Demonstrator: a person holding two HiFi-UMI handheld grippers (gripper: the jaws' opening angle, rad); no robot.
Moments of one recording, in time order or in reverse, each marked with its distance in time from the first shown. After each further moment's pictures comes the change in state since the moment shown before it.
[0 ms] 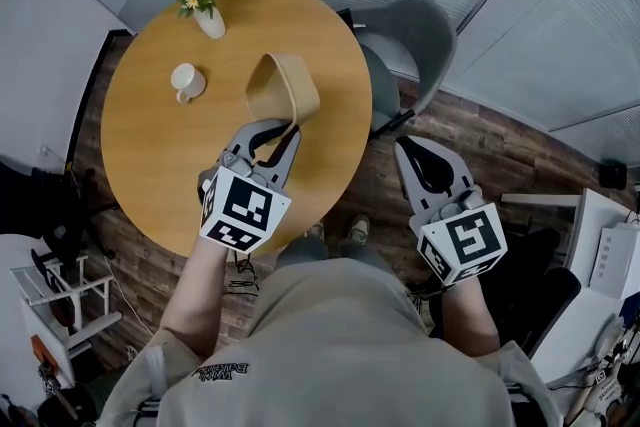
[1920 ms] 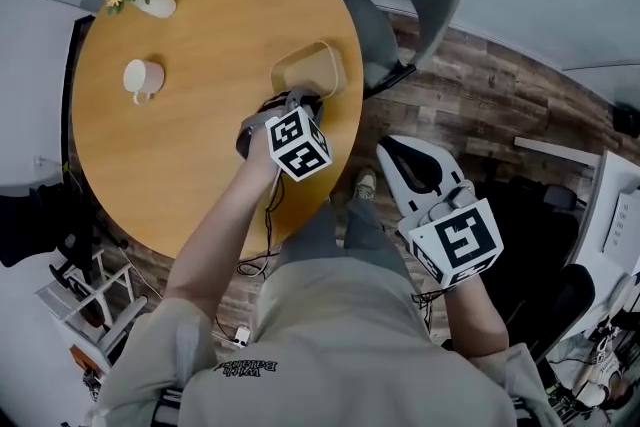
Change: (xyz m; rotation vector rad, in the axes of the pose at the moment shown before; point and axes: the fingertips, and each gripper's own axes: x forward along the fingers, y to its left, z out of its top) left arm 0.232 -0.062 -0.162 0.249 0.444 -0.319; right arm 0.051 -0.029 -0.098 0.161 0.202 0.051
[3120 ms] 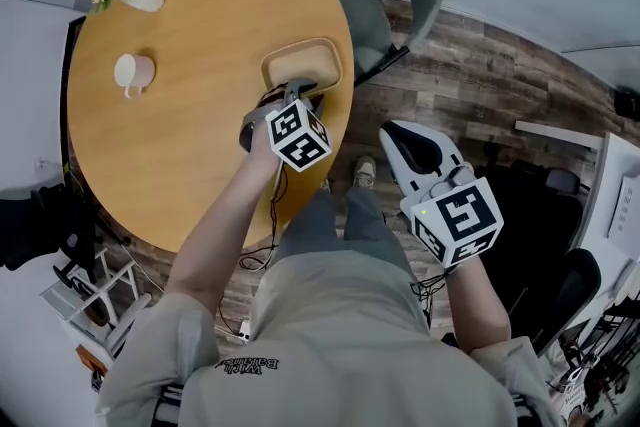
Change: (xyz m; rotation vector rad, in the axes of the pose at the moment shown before) left arm 0.022 -0.022 0.005 -0.033 -0.027 0.017; right arm -0.009 -0.020 -0.039 0.075 0.033 -0.035
